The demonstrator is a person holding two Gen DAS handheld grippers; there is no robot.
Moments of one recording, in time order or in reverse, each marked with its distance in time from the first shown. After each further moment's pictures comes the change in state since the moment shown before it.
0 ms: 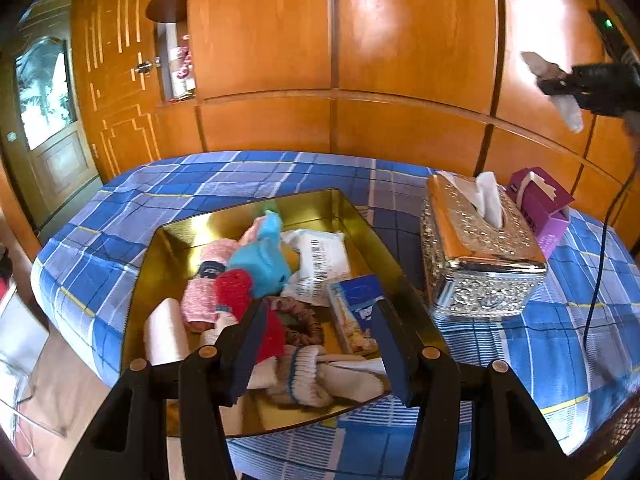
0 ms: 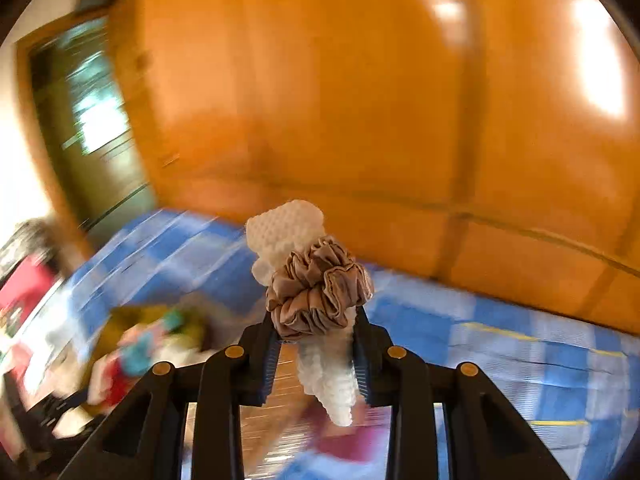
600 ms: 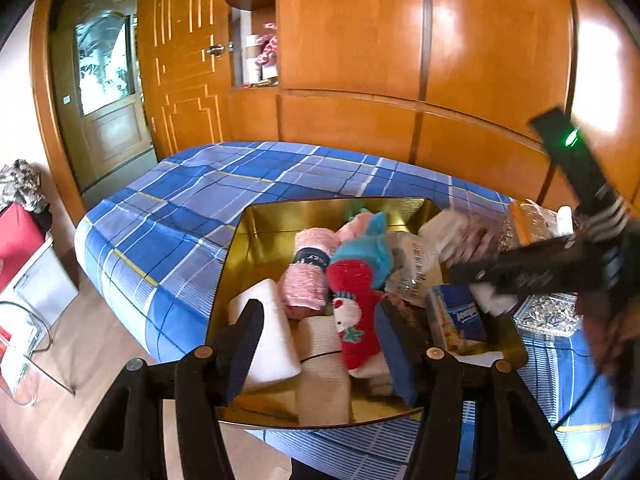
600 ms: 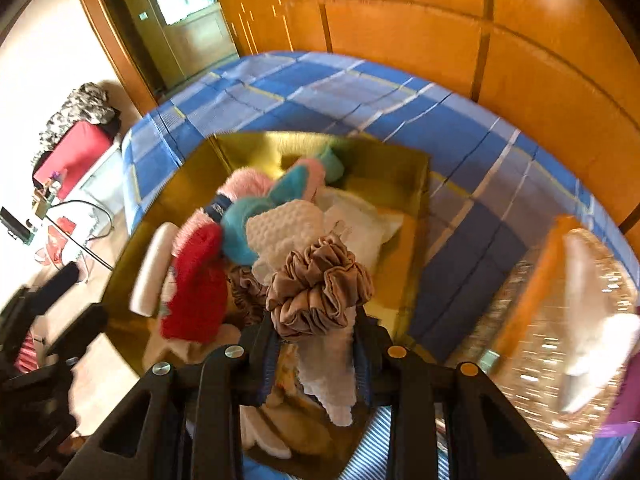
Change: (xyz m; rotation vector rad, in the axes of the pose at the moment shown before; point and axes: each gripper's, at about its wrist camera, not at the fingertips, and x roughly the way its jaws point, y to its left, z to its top) left arm -0.009 0.071 -0.015 -0.157 -0.013 0.155; right arm 0.166 0.188 -0.111 -0.216 0.402 0.206
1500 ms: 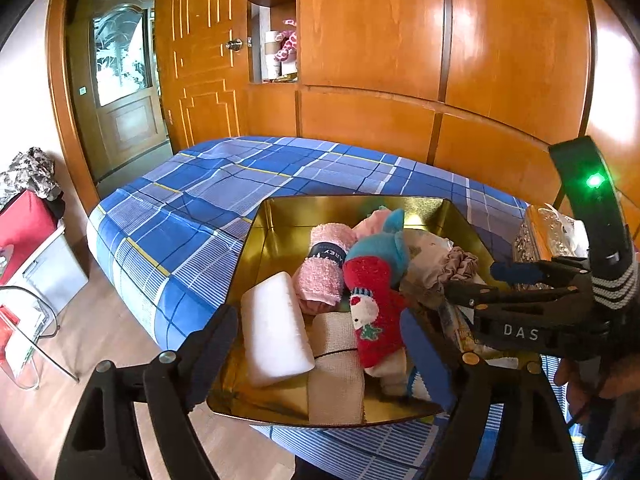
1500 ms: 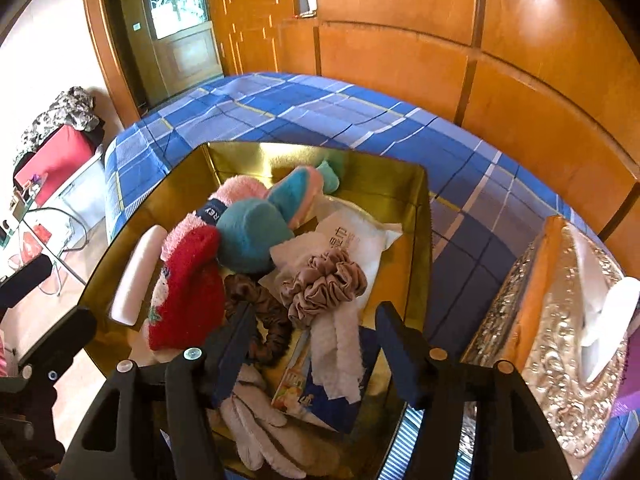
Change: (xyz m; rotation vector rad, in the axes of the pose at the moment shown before) left arm 0.005 0.003 -0.004 -0.034 0.001 0.052; right arm -0.001 0.023 -0.021 -0.011 -0.131 -0.116
